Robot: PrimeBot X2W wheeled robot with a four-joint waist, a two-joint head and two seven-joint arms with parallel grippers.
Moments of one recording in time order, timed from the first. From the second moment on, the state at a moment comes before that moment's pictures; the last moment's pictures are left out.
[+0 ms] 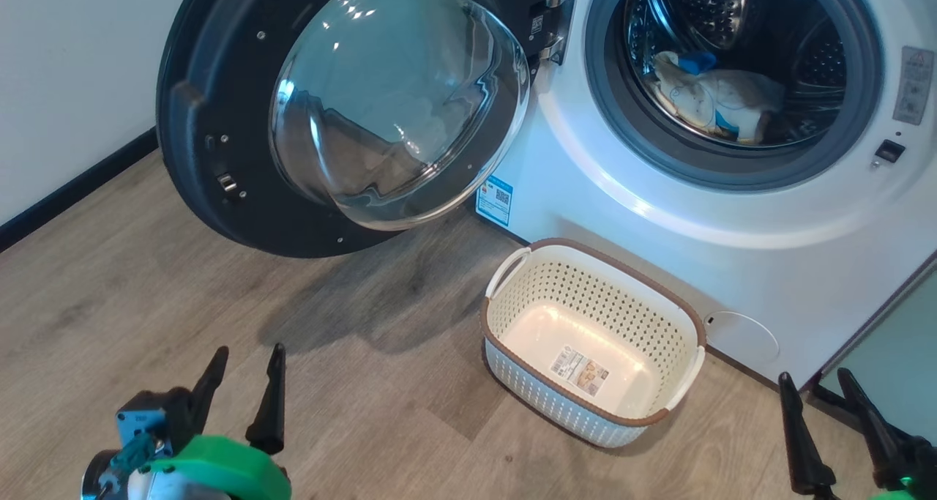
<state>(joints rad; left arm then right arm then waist) 0.08 0.43 -0.32 -0.05 -0.63 0.26 -0.25 0.18 -0.03 -0.07 0.01 0.12 0.13 -0.18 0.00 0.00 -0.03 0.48</state>
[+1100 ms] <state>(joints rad) -0.03 0.41 -0.02 -0.30 -0.82 0.06 -0.26 0.18 -0.03 -0.07 -0.02 0.11 0.13 -0.17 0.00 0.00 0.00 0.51</state>
